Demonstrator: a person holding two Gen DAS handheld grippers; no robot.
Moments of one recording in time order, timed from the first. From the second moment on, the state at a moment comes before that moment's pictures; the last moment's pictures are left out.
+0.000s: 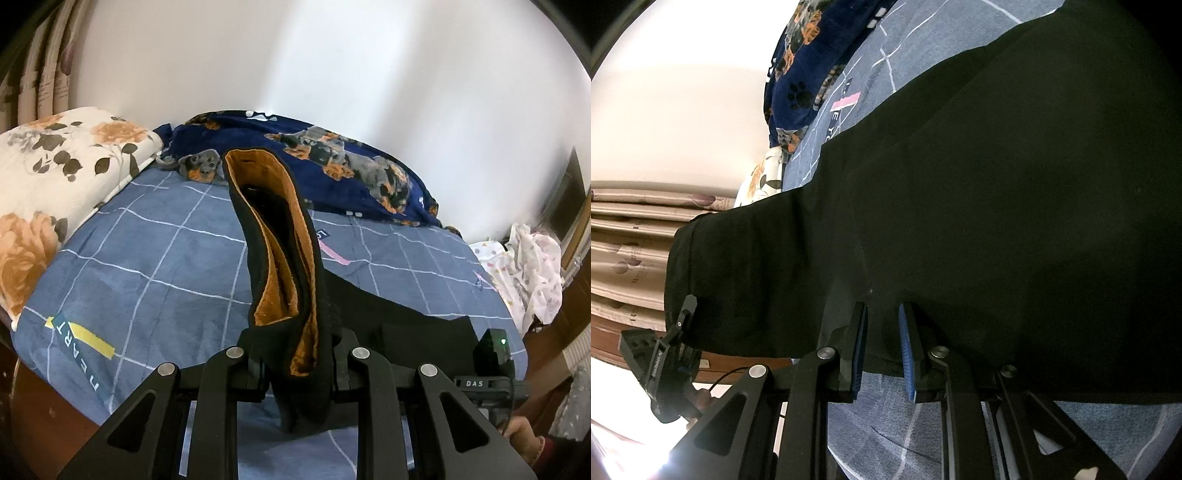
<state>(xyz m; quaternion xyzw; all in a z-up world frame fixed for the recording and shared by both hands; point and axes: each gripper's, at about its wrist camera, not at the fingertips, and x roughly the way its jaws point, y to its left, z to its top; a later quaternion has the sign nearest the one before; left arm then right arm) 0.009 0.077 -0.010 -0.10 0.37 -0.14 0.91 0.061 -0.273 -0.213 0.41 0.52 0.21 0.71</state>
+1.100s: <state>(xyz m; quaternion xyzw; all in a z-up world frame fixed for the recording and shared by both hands) 0.005 0.044 0.003 -0.08 0.36 -0.18 0.91 0.065 -0.273 -0.215 0.42 0.52 0.21 0.71</state>
